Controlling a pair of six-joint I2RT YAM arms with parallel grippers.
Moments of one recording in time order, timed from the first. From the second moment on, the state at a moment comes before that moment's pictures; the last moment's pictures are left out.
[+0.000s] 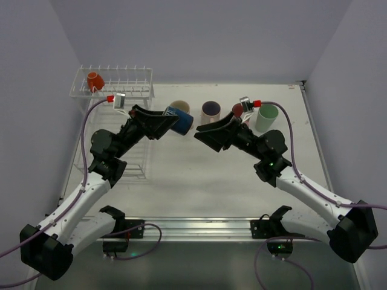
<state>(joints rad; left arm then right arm) -0.41 0.92 0.73 0.56 0.46 -0.97 0.64 1.05 0.73 0.68 -0.47 0.98</state>
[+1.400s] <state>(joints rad) -0.62 0.61 0.83 -0.15 -0.17 -0.36 0.65 1.05 0.85 -0.25 -0.16 0.47</state>
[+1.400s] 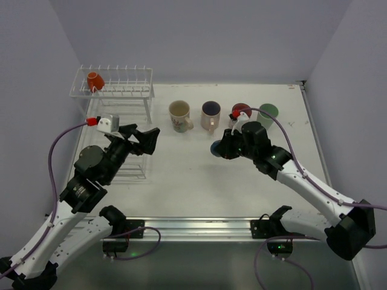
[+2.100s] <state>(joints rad) -0.62 0.52 0.75 -0.34 -0.32 -0.20 0.53 1.63 1.11 -0.53 0.12 0.25</state>
